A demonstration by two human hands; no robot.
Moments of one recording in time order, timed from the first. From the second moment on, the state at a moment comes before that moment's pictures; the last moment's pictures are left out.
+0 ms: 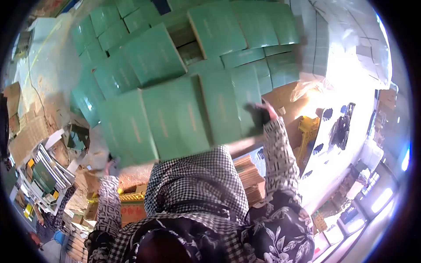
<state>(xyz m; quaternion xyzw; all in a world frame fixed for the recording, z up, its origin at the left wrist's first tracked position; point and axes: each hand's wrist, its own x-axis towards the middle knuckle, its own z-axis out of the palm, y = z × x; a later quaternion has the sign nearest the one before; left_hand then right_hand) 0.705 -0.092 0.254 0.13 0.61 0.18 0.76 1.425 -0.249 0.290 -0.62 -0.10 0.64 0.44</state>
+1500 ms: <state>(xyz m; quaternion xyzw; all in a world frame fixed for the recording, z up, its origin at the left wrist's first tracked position) 0.591 0.071 0.455 0.57 0.79 -0.20 -0.06 1.151 -0.170 0.288 -0.49 0.19 0.71 0.47</state>
